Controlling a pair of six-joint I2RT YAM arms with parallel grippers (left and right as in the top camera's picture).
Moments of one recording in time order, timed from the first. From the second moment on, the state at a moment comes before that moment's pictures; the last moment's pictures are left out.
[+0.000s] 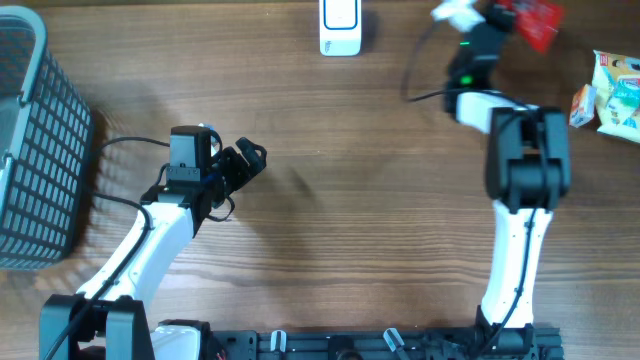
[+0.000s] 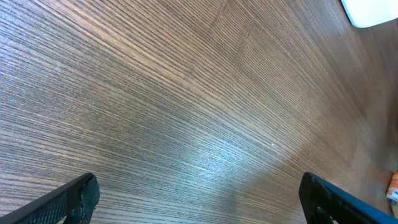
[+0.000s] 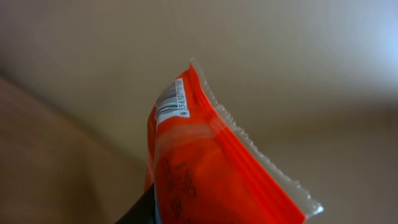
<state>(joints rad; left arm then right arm) -0.09 1.41 0.68 -0.21 0.26 -0.77 -0.01 2.46 1.56 1.02 0.68 -1.41</state>
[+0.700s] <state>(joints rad) -0.09 1.41 0.68 -0.21 0.26 -0.77 -0.28 2.46 1.57 0.73 1.13 -1.28</state>
